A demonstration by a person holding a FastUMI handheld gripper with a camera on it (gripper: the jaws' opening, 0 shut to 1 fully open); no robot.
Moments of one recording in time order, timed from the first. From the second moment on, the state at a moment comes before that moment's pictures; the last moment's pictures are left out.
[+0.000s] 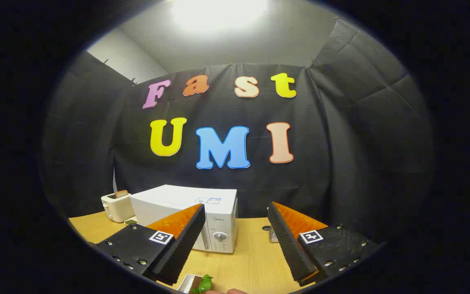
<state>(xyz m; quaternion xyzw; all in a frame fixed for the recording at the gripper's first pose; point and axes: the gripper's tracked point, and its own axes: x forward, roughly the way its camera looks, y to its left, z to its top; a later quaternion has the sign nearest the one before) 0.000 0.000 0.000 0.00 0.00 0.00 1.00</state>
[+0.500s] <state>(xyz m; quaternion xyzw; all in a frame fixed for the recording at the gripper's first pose) 0.016 0.030 -0.007 -0.02 0.02 0.02 1.00</state>
